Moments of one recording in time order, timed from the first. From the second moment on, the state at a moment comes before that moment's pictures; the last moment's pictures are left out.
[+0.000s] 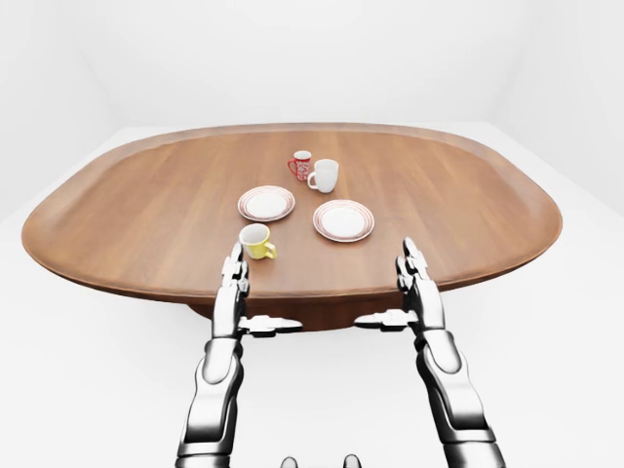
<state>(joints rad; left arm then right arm) 0.00 0.01 0.01 -0.01 0.00 0.00 -0.01 0.00 -0.01 -0.02 -0.01 0.01 0.02 0.01</state>
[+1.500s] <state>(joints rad) 0.07 0.03 0.08 -0.30 -0.02 0.09 -0.07 0.10 -0.02 -0.04 -0.35 0.06 0.09 0.10</state>
